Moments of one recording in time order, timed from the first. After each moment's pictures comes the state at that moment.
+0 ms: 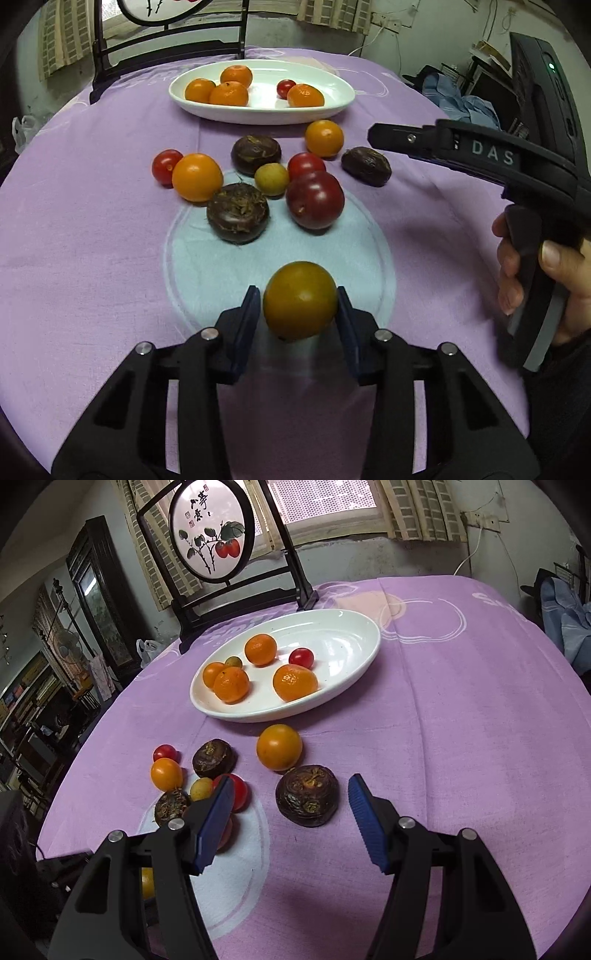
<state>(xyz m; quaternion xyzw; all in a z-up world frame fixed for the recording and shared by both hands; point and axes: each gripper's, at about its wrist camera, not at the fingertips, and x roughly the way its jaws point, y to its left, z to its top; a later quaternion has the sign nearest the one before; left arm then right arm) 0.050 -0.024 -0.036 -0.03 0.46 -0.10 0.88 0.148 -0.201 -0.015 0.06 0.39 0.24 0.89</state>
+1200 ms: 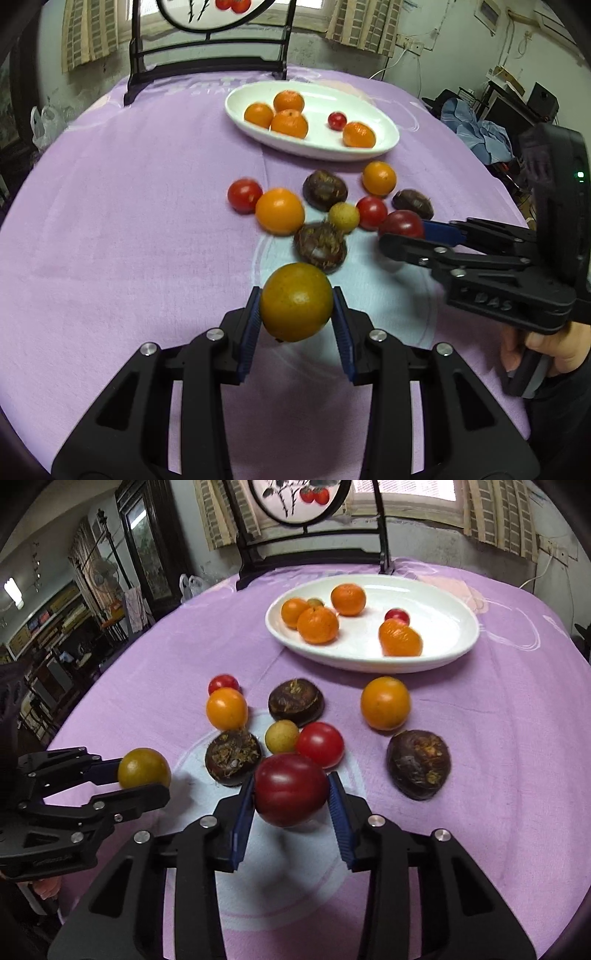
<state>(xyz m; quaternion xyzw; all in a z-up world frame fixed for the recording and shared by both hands) 0.060 0.028 -0.011 -0.05 0.44 -0.07 0.89 0.122 -0.141 -0.019 -0.02 0.42 0.32 0.85</state>
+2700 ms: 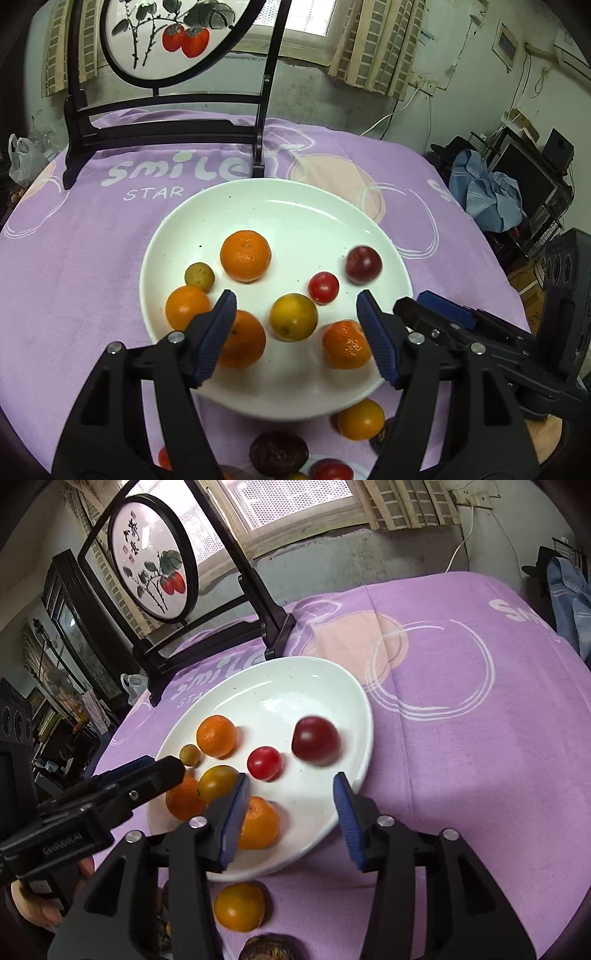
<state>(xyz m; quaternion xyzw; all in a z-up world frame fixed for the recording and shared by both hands) 0.266 -0.007 0.033 -0.09 0.40 -0.06 0.91 0.273 -0.209 0.001 0.12 0.41 0.23 0.88</state>
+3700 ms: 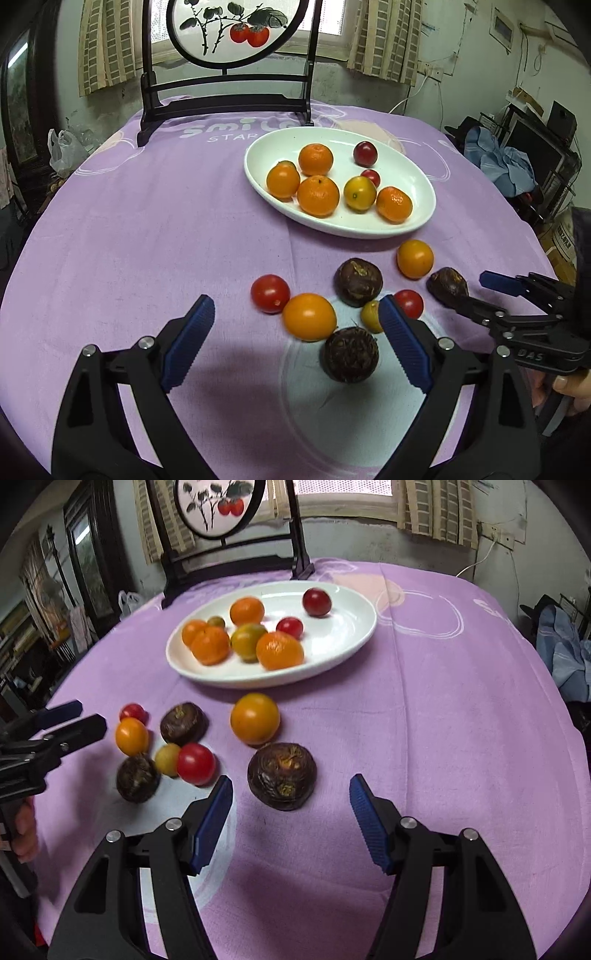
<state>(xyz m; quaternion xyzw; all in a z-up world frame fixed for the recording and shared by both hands) 0.117 0.038 0.004 -0.04 0.40 -0.02 0.92 0.157 -0.179 -0.031 -0.05 0.44 0.20 0.87</state>
